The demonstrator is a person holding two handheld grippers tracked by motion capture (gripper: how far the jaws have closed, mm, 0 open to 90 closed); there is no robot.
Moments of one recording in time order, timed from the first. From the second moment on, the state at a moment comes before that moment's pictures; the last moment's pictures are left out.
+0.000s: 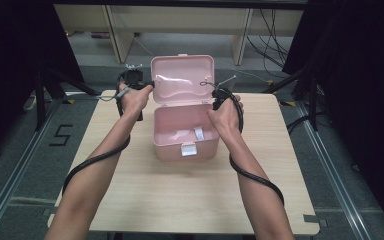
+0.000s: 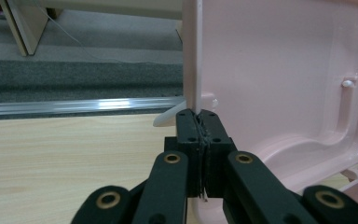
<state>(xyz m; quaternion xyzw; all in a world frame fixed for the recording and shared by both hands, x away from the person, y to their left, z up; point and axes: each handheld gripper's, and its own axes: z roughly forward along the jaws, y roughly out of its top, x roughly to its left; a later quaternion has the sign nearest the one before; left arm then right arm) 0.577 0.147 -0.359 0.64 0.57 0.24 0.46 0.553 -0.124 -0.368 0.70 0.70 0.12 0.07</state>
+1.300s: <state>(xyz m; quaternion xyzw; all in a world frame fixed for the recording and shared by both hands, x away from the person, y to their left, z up) 0.534 0.139 -0.370 0.64 0.51 0.34 0.48 0.551 -0.123 -0.369 0.70 0.69 0.14 0.08</state>
